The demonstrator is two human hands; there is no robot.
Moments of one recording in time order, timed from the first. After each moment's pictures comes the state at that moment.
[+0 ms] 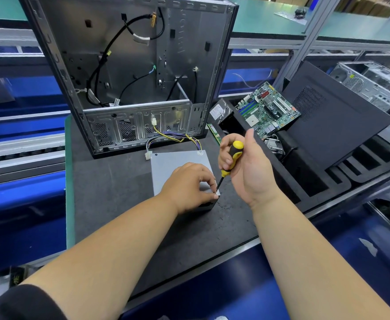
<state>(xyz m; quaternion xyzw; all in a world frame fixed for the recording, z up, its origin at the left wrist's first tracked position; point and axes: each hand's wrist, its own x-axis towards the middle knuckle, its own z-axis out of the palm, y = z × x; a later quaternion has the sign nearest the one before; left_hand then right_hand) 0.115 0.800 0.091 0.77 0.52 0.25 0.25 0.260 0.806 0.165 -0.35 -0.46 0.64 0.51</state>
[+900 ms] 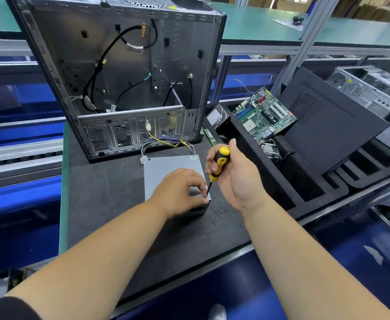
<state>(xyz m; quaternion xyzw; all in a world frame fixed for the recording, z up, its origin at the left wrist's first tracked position) 0.118 0.797 0.088 0.77 0.52 0.28 0.25 0.267 0.805 0.164 -0.33 -0.46 0.67 0.48</state>
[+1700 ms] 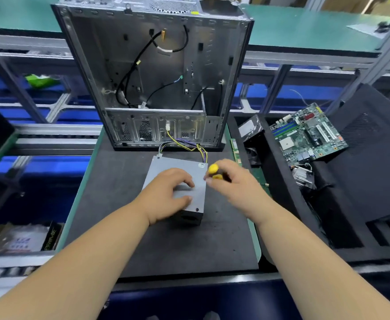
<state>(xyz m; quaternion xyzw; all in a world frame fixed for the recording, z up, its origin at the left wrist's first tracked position) 0.124 0.786 0.092 0.65 0.64 0.34 0.24 0.319 0.863 0.147 -0.36 -0.75 0.50 0.23</state>
